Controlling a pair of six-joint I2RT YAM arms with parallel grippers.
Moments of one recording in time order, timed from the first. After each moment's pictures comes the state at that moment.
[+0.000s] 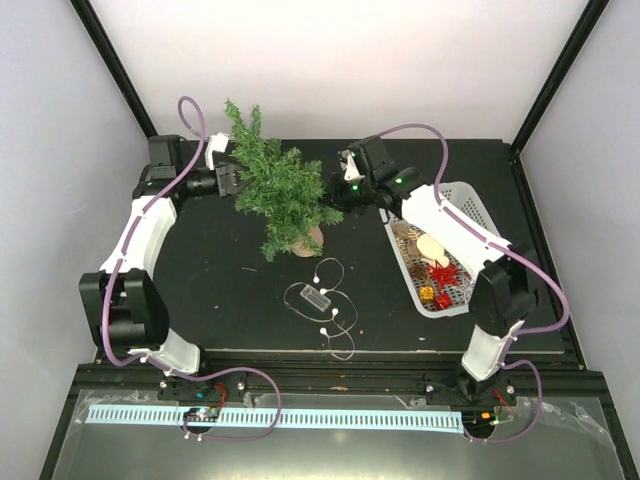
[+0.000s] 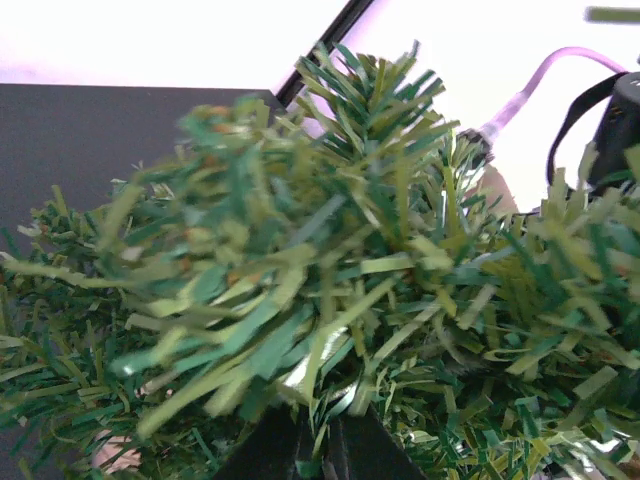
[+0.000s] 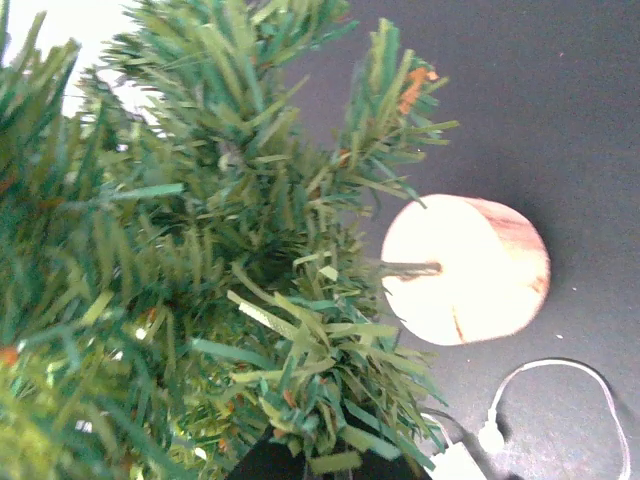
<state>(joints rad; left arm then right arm) 0.09 1.54 1.30 -0.36 1.18 -0.13 0.61 1.80 1.62 -0.59 -0.38 0.76</state>
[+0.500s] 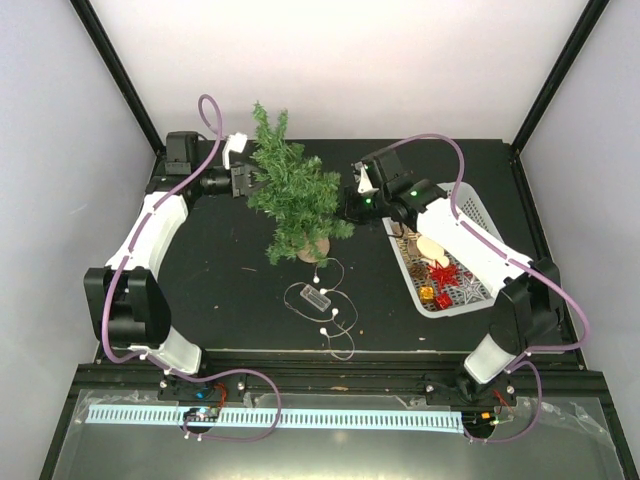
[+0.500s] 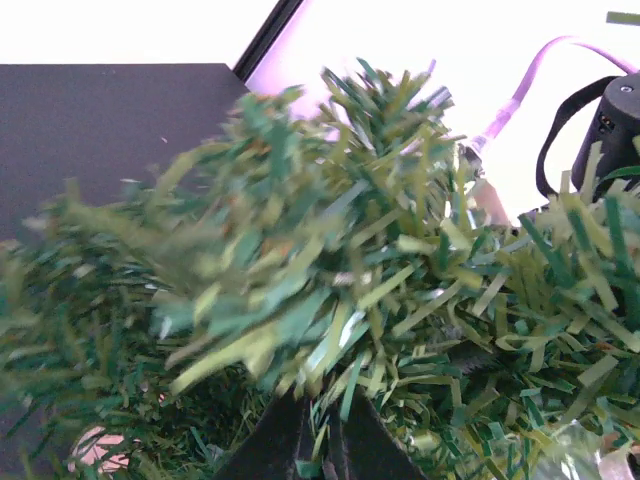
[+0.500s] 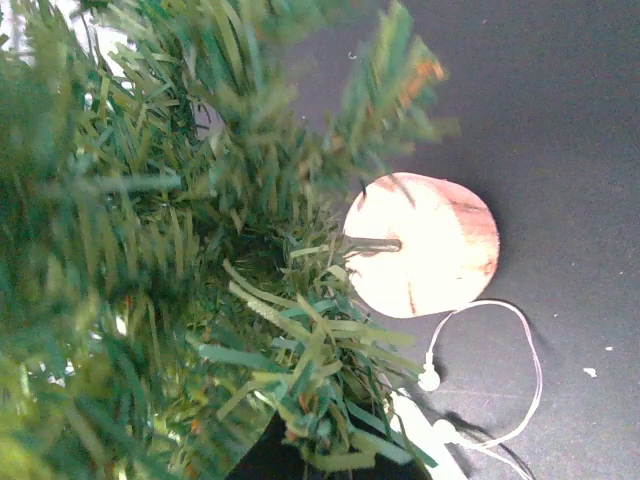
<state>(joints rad) -0.01 1.56 1.33 -0.39 1.18 -0.12 0.60 1.63 1.46 -0.63 -0.32 0.71</state>
